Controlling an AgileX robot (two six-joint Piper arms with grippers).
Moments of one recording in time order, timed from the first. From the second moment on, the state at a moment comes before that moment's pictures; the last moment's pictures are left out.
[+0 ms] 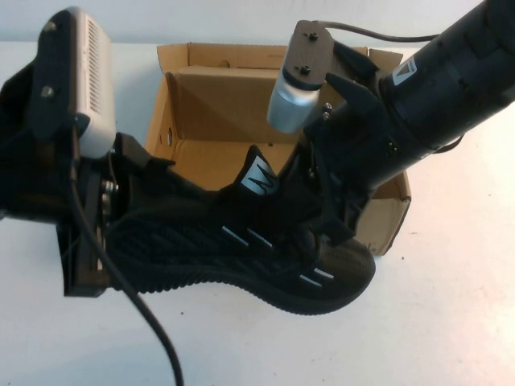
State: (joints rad) right arm 0.59 1.55 -1.52 0.67 1.22 -0.83; left arm -0.30 1.14 -1.08 -0.90 1.10 1.49
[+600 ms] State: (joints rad) right arm 0.59 1.55 -1.54 0.50 1.21 -0.79; left arm -0.30 1.11 -1.09 -0.97 0.79 1.27
